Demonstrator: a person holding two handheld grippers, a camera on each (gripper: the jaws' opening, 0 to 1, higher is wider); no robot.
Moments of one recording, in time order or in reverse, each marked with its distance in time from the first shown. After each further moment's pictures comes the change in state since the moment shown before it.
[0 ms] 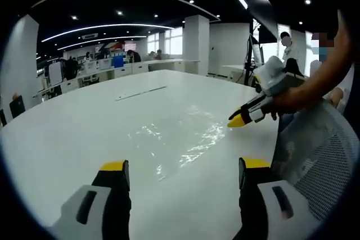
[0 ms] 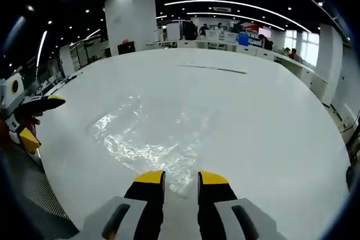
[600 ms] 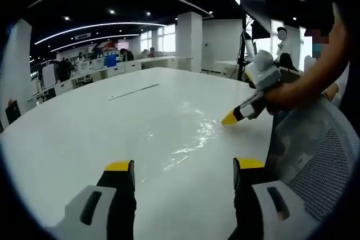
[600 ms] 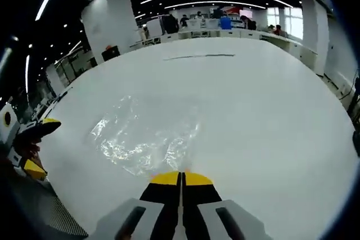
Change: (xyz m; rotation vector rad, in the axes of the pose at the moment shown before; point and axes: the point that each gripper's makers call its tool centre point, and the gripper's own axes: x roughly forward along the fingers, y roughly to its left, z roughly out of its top) left arm 0.004 -0.018 0.001 0.049 0.021 -0.052; right arm -0.002 0.018 -0.003 0.234 0.009 0.022
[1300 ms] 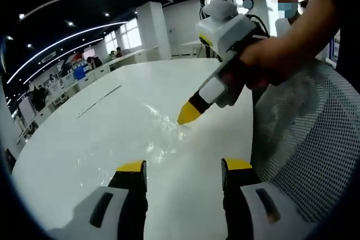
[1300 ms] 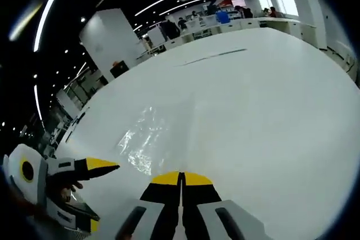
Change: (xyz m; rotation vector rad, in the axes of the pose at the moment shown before) left arm 0.047 -0.061 -0.018 0.275 0.131 -0.148; right arm -0.018 0.066 0.007 0.120 -0.017 0.143
